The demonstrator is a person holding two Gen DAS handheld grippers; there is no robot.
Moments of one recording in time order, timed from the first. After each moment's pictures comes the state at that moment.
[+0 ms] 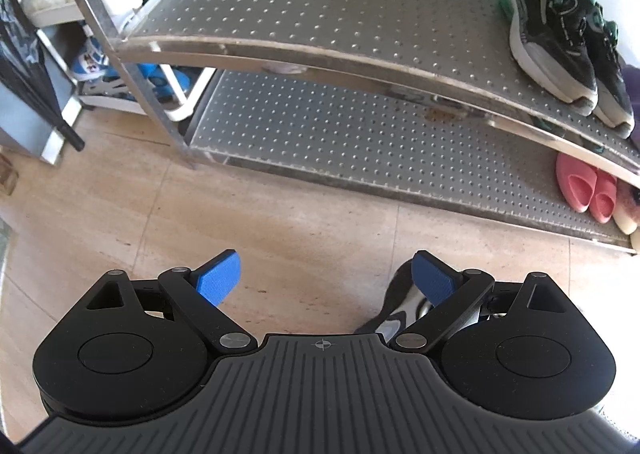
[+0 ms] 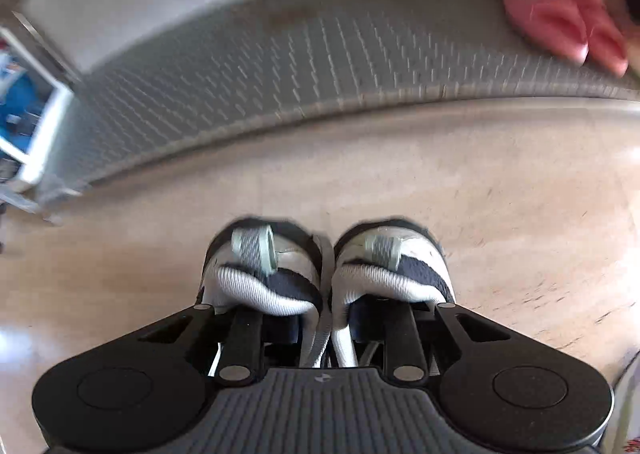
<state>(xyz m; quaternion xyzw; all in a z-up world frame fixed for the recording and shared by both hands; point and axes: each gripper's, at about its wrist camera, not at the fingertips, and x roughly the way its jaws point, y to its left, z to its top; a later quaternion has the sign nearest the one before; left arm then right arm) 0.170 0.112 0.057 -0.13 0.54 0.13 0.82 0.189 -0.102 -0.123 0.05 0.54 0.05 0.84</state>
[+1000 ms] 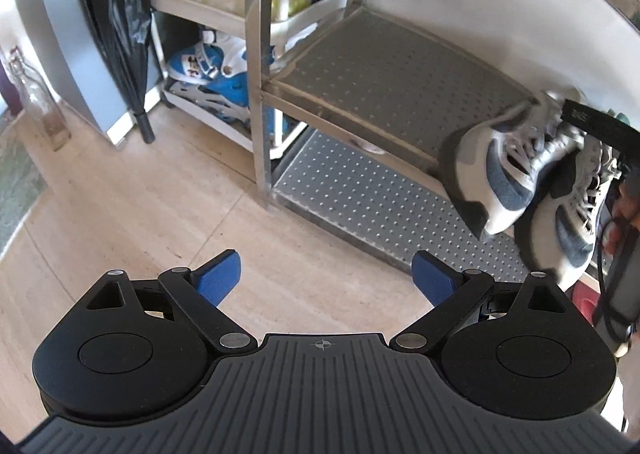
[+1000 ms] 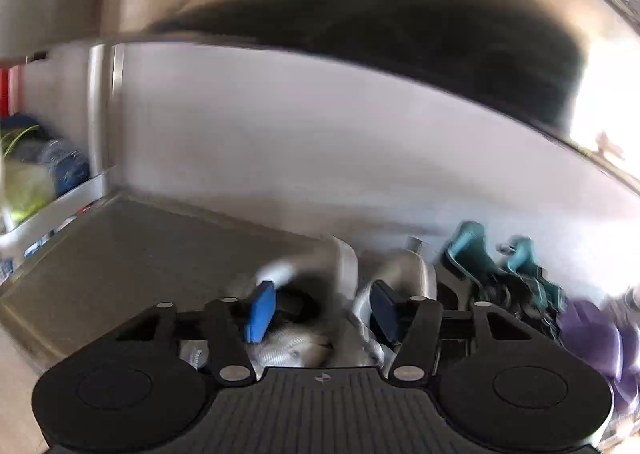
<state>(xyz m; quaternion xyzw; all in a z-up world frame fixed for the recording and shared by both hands) 0.130 0.217 0.094 -0.22 0.46 0.22 0.83 0.318 0.058 0.113 -0.10 0.25 0.10 0.96</state>
